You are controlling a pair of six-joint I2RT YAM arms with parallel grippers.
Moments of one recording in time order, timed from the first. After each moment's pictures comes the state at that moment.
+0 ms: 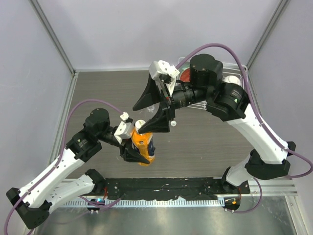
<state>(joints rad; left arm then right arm) -0.72 0.82 0.89 -0.24 1.18 0.06 0.98 1.51 2.15 -0.73 -0.80 -0.02</state>
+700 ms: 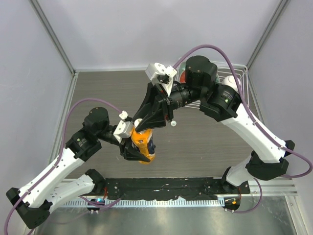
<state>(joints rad) -0.71 0.83 0.91 -0.24 1.20 0.08 0.97 1.50 2.01 -0.54 -0.98 0.07</state>
